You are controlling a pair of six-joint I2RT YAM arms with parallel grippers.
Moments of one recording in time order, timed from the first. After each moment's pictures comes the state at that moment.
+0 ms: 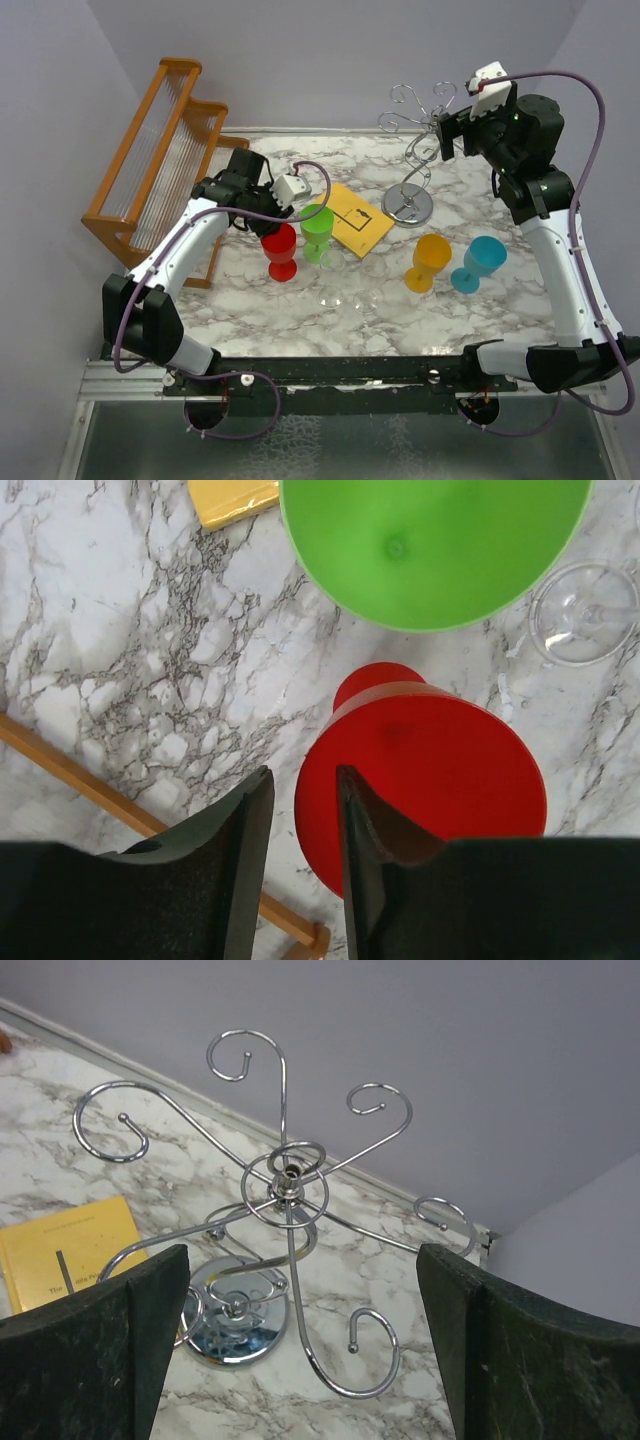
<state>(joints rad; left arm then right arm) -0.35 1.46 1.30 -0.84 0.35 0.62 0.19 1.28 1.58 -0.42 -0.07 -0.33</state>
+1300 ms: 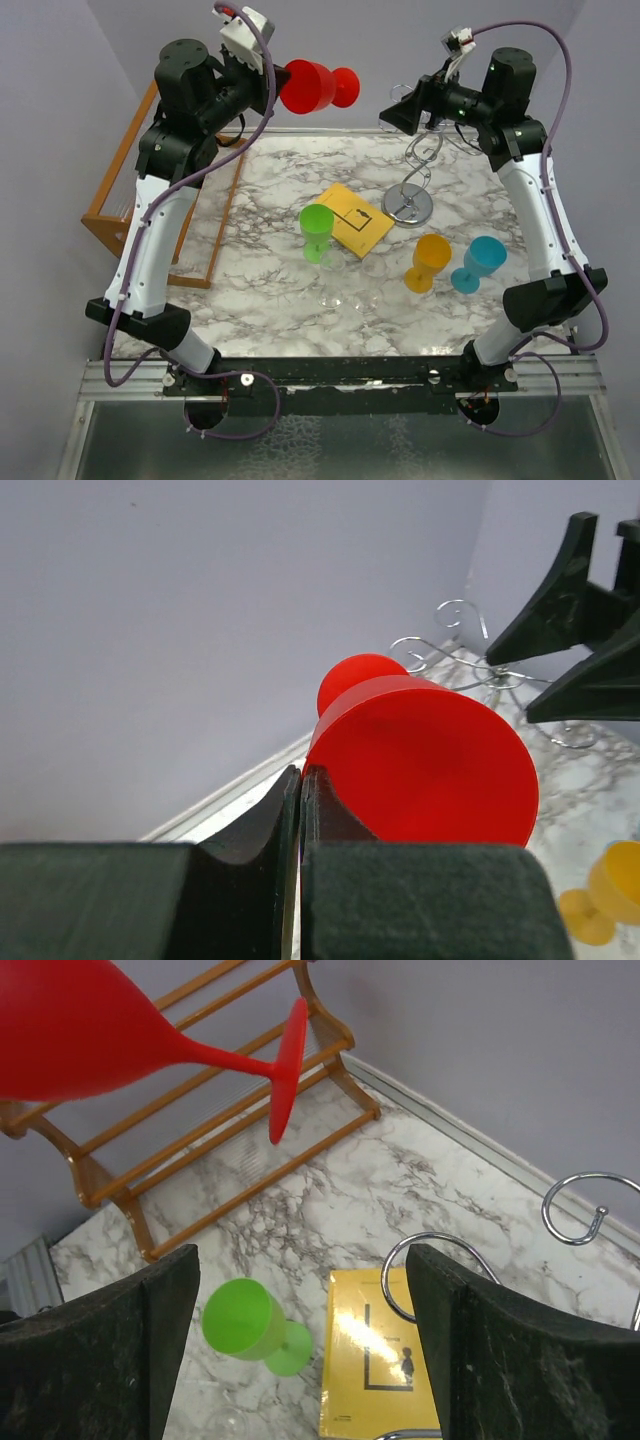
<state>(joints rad) -0.37 1.55 2.14 -0.56 0.28 0.09 0.19 1.64 1.95 -0.46 -0.75 0.11</state>
